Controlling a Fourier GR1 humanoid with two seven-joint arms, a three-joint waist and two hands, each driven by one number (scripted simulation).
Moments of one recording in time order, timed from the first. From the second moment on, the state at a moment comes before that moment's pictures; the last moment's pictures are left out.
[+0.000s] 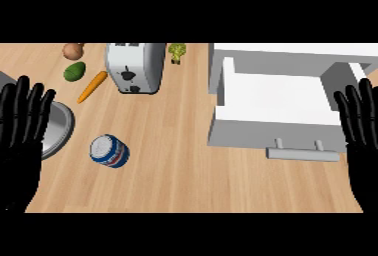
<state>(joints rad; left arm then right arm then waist) -0.01 0.11 0.02 -2.10 0.01 -0.01 0.02 0.00 -0.10 0.00 -2.10 0.00 0.00 0.00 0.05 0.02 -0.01</state>
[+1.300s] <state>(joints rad) 0.25 0.02 0.11 -2.28 -0.03 0.14 0.38 0.08 -0.08 -0.11 -2.07 -0.05 -0.03 0.19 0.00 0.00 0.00</state>
